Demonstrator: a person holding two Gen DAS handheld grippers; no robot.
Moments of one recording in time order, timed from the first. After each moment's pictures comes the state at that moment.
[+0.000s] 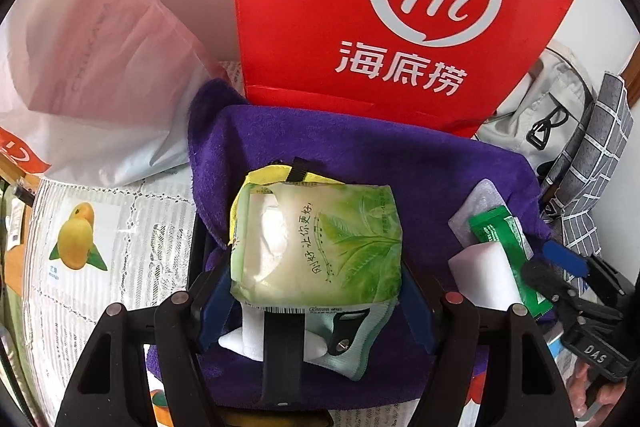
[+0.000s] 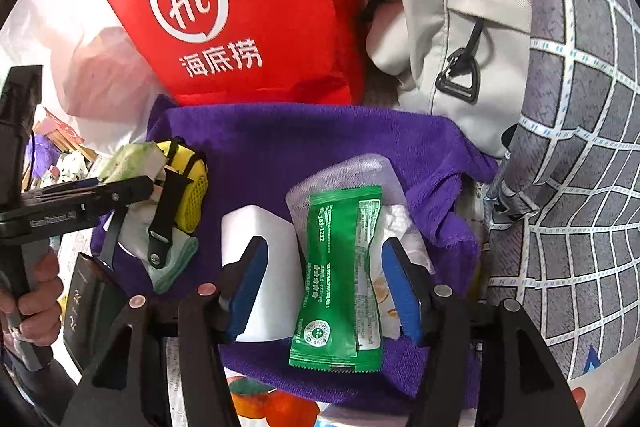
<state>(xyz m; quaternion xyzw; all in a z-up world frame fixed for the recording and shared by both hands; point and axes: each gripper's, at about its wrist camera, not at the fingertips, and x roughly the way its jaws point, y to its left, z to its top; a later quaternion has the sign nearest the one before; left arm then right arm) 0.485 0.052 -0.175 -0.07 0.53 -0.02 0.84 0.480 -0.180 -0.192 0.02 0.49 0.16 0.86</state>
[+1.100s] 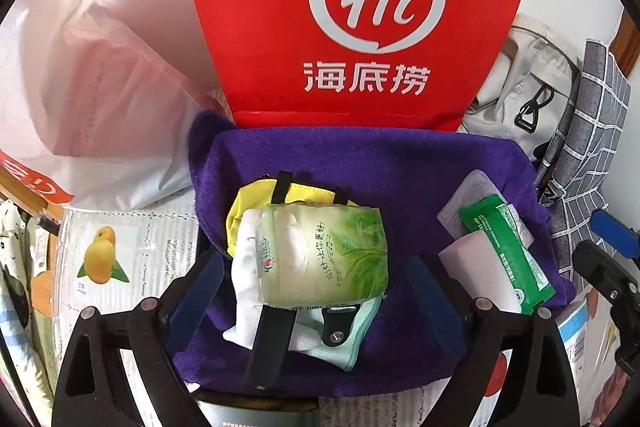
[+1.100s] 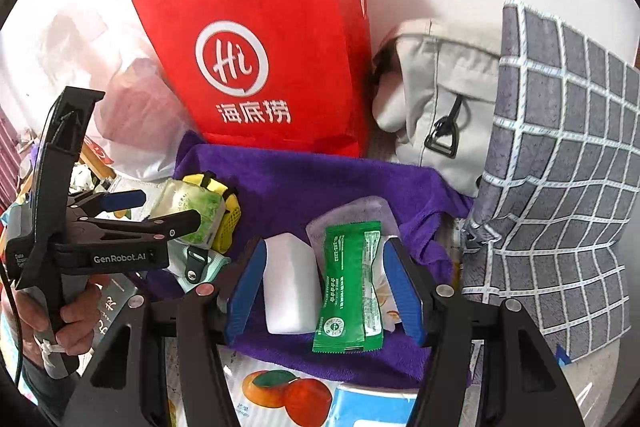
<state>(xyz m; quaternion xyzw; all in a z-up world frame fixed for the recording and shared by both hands) 0.467 0.023 -0.152 0.00 0.51 0.00 0.86 0.446 -0.184 -0.133 0.01 0.43 0.15 0.89</state>
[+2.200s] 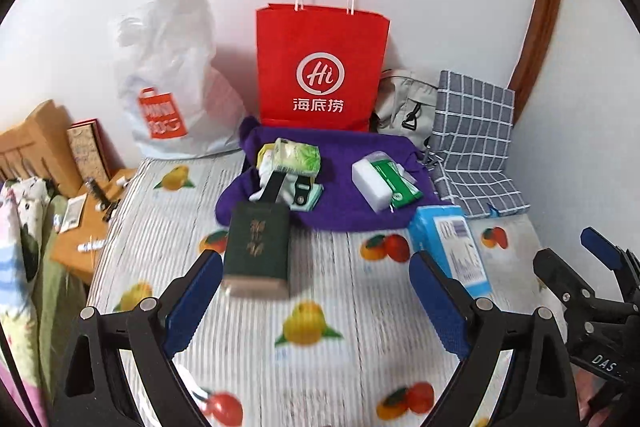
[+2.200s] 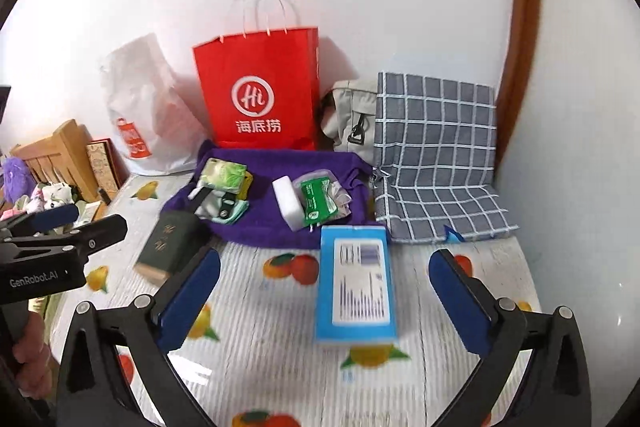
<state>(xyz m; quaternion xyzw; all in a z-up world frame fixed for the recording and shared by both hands) 0.197 0.015 -0.023 -0.04 0.41 -0.02 0.91 0.179 -0.188 -0.024 0.00 0.35 0.04 0.94</state>
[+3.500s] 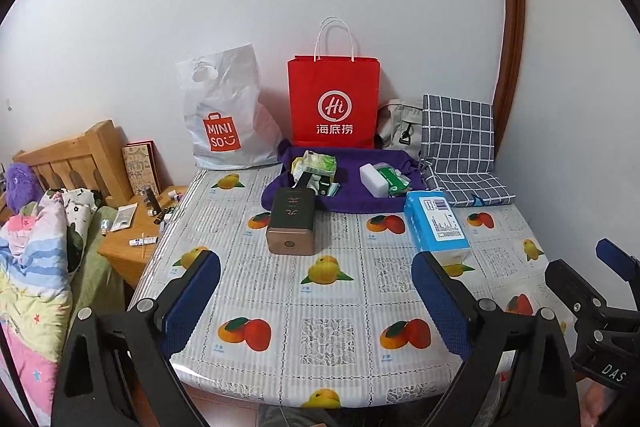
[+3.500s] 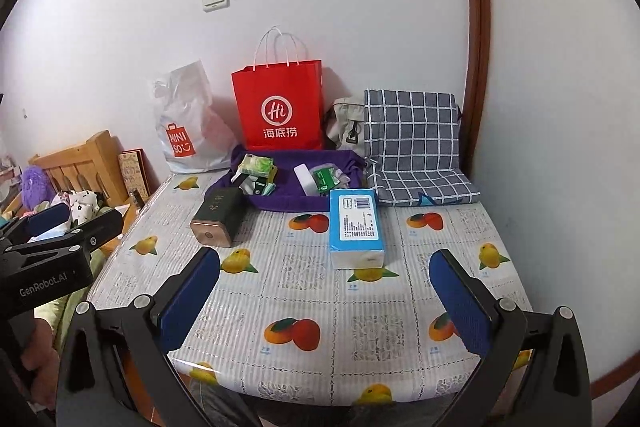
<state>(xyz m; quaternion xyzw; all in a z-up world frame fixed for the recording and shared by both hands) 0.029 0.002 0.022 0.00 0.33 0.03 0.94 0.012 -0.198 0.005 0.02 0.31 0.04 0.95</state>
